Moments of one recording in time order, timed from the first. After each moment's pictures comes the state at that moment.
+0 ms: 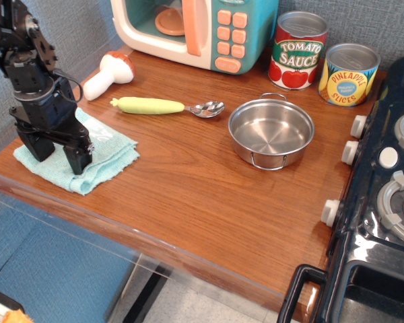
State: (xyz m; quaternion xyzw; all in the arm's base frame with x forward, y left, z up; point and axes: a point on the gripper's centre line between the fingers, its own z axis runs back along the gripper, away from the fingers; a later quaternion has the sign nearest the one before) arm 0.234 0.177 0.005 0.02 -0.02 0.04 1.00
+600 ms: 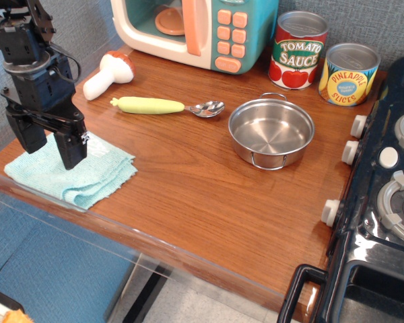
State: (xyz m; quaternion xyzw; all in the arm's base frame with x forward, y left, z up) arm 0.230 0.151 0.051 0.02 -0.01 0.00 1.00
